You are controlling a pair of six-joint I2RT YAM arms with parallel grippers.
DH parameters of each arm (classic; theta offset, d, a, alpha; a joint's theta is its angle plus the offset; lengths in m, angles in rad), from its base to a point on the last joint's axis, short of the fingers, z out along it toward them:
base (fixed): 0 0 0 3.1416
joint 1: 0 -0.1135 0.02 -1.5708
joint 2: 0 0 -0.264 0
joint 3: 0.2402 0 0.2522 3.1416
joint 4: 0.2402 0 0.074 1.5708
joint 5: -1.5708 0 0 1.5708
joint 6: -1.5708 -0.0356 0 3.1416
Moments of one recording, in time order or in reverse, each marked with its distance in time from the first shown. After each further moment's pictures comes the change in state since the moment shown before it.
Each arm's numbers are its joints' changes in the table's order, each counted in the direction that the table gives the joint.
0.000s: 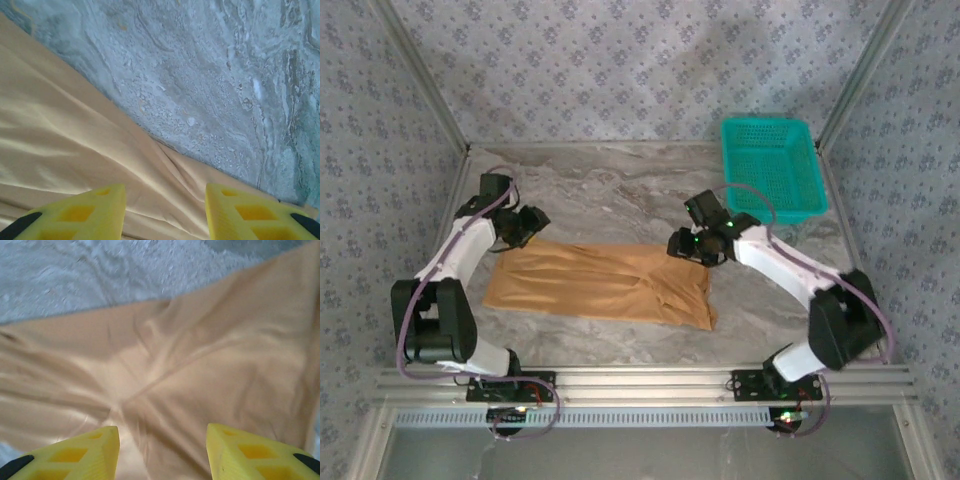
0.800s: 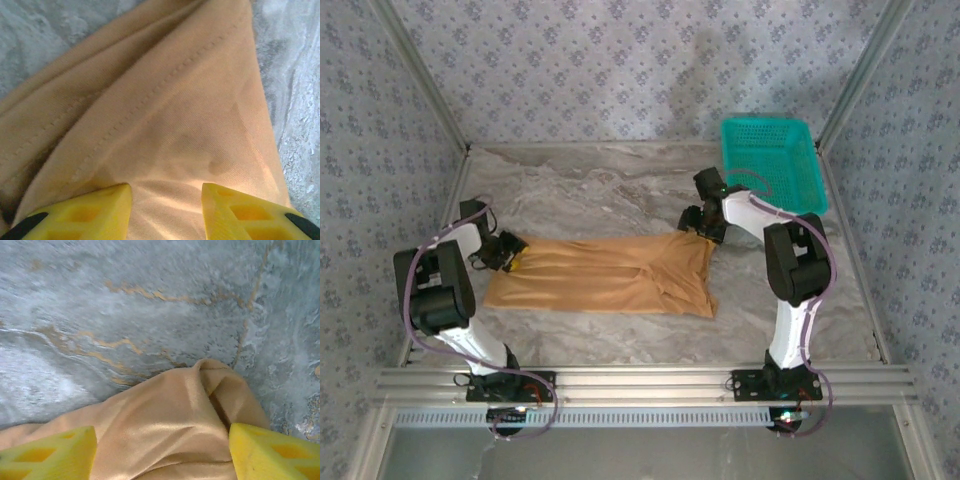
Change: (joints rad) left arm -0.224 -0.190 -0.123 -0.099 -0.036 0.005; right arm 0.188 -0.374 0.259 0.017 -0.057 0.092
